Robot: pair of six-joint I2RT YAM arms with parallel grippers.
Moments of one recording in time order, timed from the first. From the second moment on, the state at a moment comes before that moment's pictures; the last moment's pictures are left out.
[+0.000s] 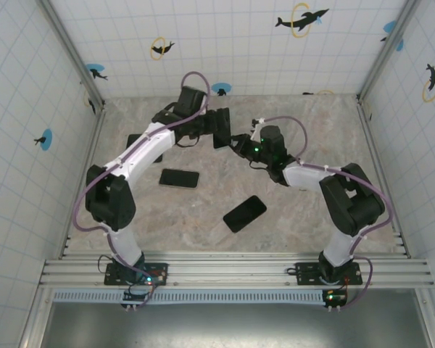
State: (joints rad) left arm -0.51 1.81 1.61 -0.56 0.19 -0.61; right arm 0.55 1.74 0.94 0.55 -0.39 1.03
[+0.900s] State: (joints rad) left arm -0.37 1.90 1.51 0.17 0.86 -1.10; right arm 0.46 1.63 0.85 0.93 -0.61 1.45
